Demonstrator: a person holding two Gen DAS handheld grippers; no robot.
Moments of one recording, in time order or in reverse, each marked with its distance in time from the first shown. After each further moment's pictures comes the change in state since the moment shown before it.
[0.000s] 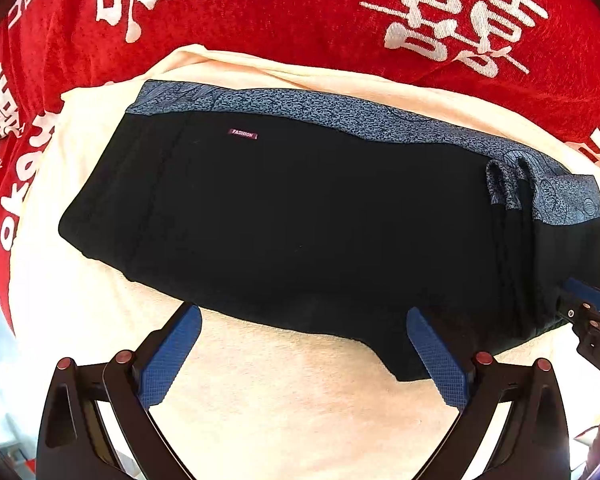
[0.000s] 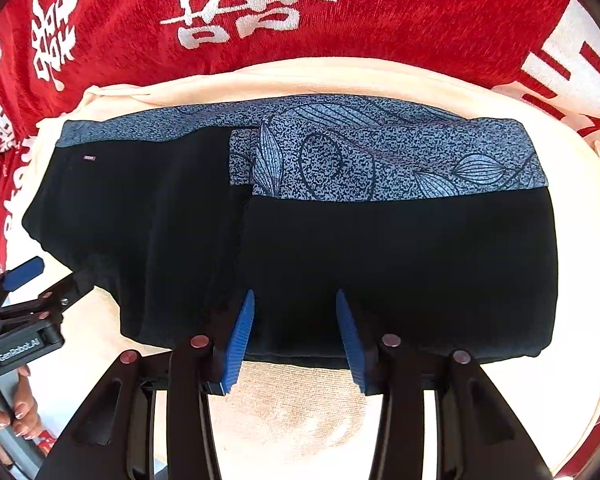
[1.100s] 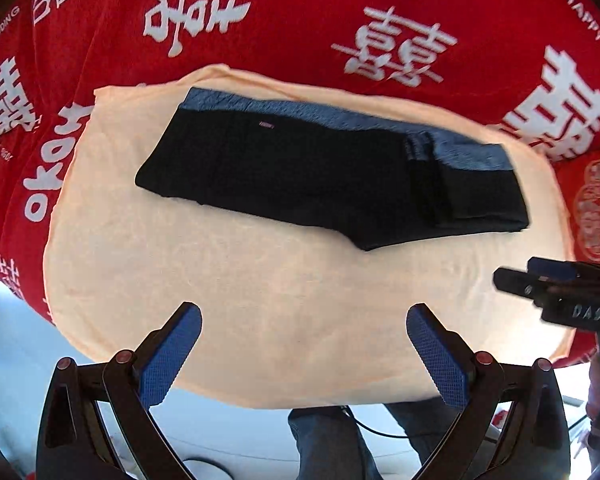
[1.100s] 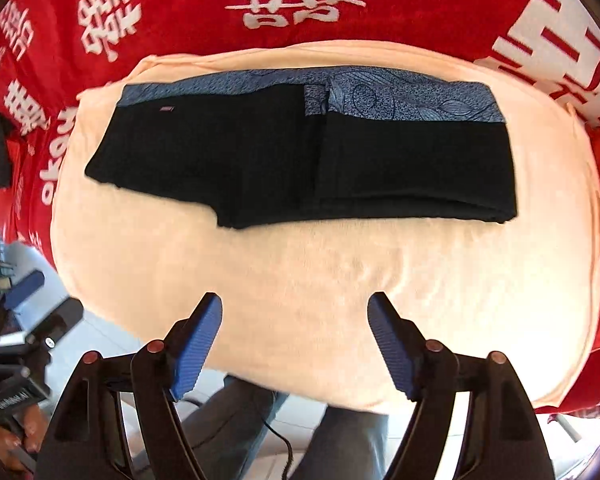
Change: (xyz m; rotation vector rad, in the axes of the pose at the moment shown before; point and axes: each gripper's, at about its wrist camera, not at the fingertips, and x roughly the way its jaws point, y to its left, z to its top) left arm -0.145 0.046 -0.071 0.038 0.002 -0.135; right arm -0.108 0.055 -0.065 -0.005 0.141 0.045
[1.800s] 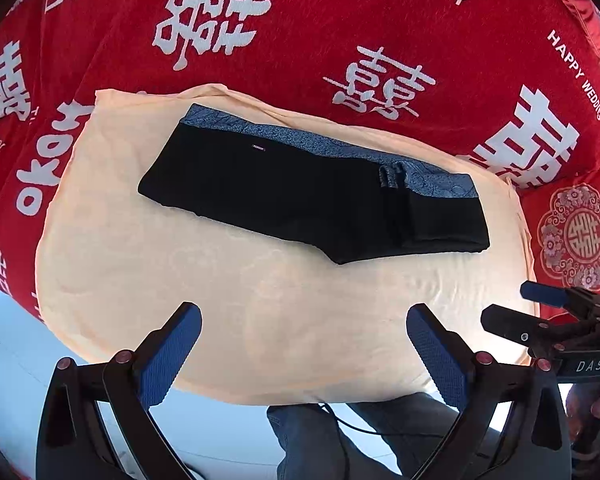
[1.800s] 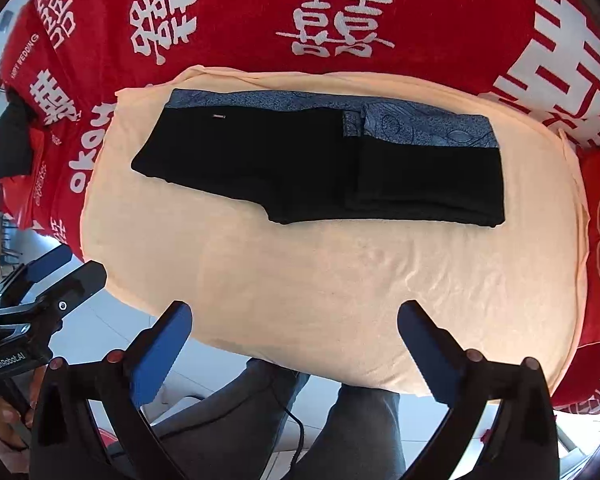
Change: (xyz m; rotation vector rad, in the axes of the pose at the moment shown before) left arm -0.039 0.017 0.002 -0.054 -0.043 -0.099; right arm -0.057 0.038 -0.019 -0.026 -0.059 0.004
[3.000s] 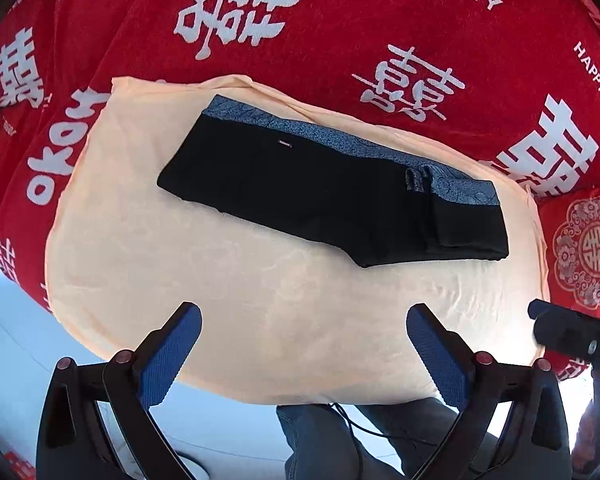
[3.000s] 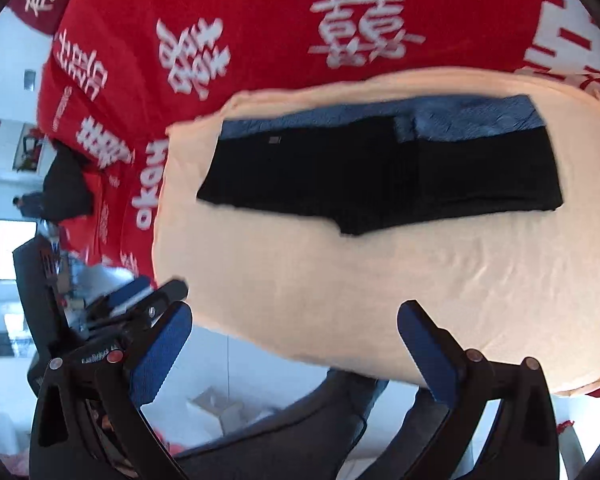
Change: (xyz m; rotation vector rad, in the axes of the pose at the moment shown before) left arm 0.008 0.018 0.010 -0.048 0.025 0.054; right arm -0.004 0.005 0.008 0.099 -0.016 0.310
